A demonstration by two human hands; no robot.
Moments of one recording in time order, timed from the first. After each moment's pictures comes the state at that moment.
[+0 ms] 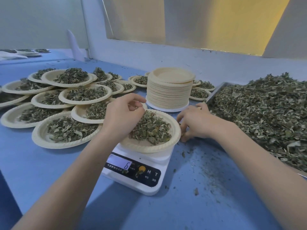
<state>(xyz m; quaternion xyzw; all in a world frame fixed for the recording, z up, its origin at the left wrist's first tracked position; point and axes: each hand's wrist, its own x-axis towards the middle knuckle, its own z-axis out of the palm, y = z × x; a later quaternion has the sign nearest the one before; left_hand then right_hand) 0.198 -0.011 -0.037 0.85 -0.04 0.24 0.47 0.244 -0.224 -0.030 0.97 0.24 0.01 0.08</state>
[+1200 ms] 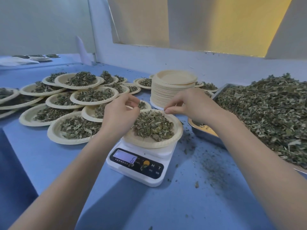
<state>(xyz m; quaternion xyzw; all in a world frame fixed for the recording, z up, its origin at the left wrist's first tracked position) 0.183 -0.001 -0.032 0.86 0.01 0.25 0.45 0.220 -0.201 0.011 0.94 0.27 0.11 -0.18</state>
